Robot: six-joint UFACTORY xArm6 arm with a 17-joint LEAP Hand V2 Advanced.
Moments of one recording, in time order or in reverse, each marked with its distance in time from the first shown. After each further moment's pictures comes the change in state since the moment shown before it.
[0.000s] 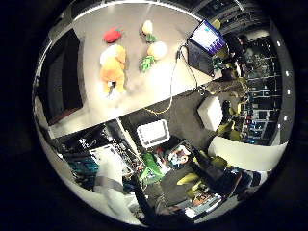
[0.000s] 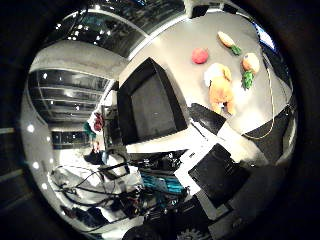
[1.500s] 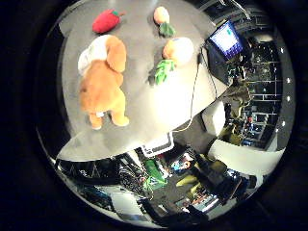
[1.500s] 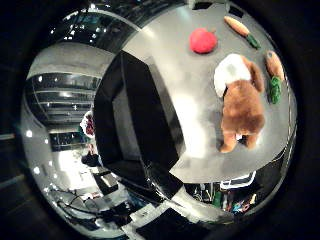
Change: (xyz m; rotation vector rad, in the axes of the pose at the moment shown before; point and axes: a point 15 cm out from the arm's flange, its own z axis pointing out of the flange) arm -0.001 -0.090 0.187 -0.095 0.003 0.026
